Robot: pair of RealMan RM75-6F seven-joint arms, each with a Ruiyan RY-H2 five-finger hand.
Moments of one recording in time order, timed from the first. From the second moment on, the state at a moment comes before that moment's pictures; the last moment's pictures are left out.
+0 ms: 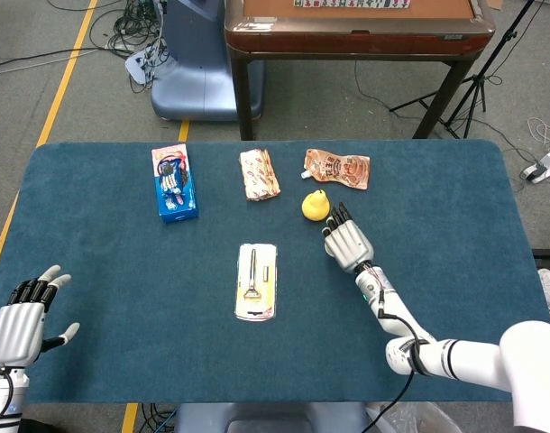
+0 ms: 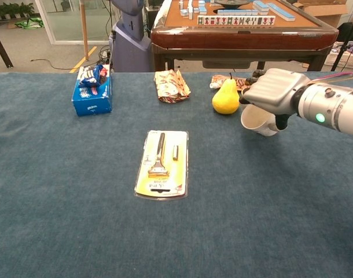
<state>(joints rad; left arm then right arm) -0.11 -1.21 -0.06 -1.67 1.44 1.50 0.19 0.93 -1.56 0.06 -1.40 -0.80 0.96 -1.10</state>
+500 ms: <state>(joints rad) -0.10 -1.20 -0.06 -1.67 1.44 1.49 0.19 0.89 -1.54 0.14 -1.45 -0.88 0.95 -0.72</state>
